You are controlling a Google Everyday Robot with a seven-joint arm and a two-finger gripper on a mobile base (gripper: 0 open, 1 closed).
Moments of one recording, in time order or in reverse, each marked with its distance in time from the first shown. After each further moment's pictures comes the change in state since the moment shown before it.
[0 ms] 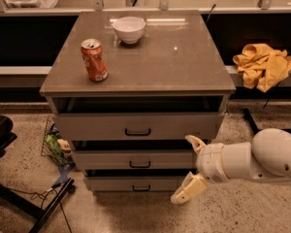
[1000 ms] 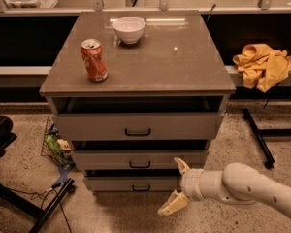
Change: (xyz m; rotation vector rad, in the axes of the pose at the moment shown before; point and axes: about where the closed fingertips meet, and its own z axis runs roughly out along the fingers) arm 0.098 0.001 0.117 0.008 -0.066 0.050
